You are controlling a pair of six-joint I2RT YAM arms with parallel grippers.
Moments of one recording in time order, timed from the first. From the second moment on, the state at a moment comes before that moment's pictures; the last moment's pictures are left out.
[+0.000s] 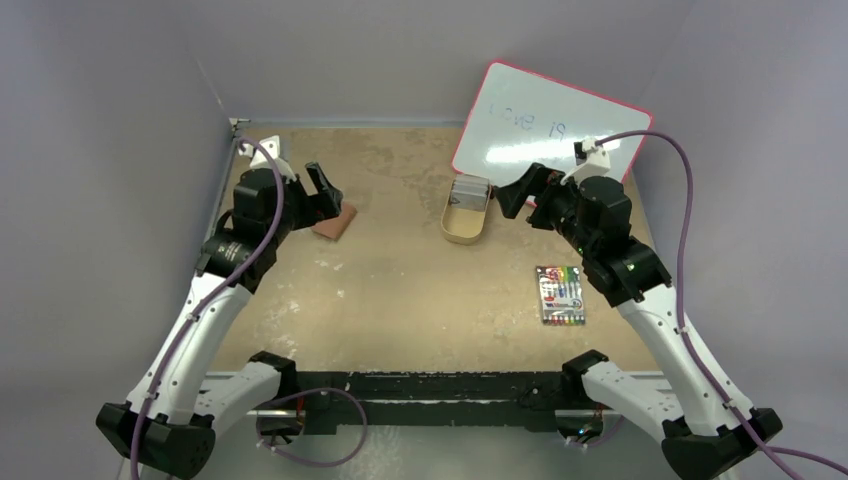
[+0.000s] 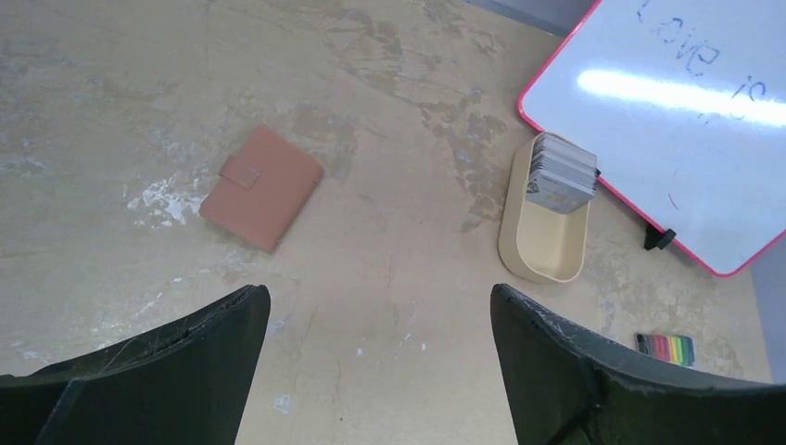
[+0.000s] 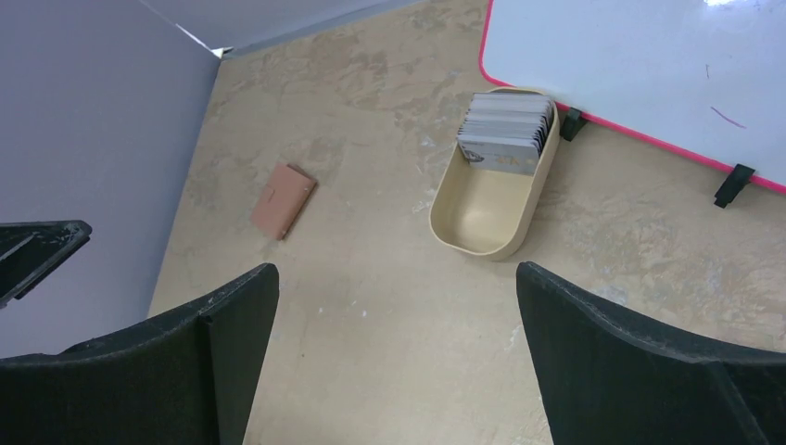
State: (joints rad) left arm -0.30 0.96 1.07 -0.53 -0.11 -0.49; right arm 0.42 0.91 1.08 -0.46 0.09 0.56
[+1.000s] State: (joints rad) left arm -0.30 1.66 1.20 -0.46 -0.38 -0.25; right arm 0.42 0.90 1.03 -0.43 0.05 0.57
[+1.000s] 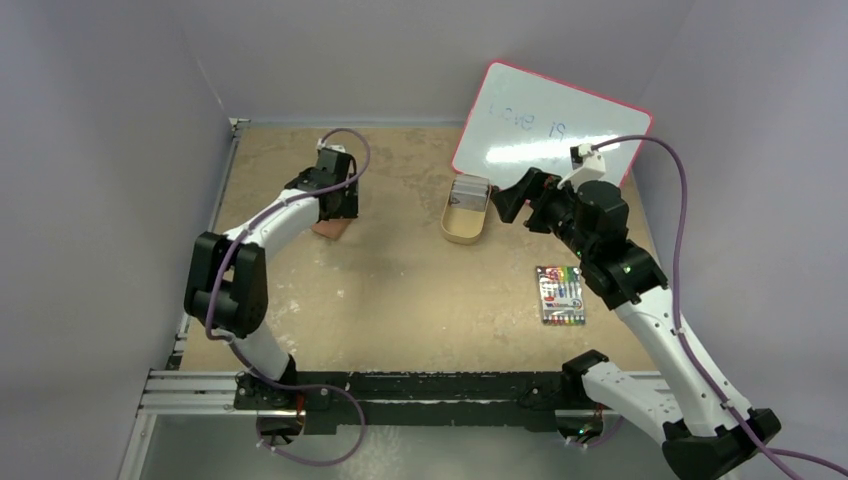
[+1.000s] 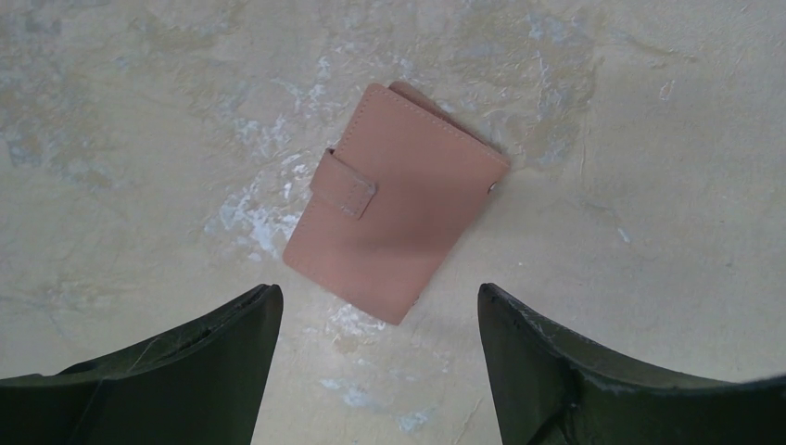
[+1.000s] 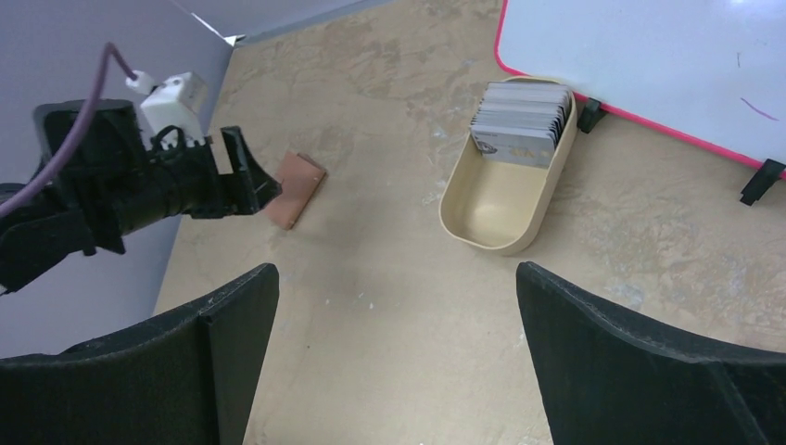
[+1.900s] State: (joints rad) left arm -0.39 1.96 1.34 -0.44 -0.45 -0.13; right arm 0.42 0.90 1.02 -0.40 0.03 0.57
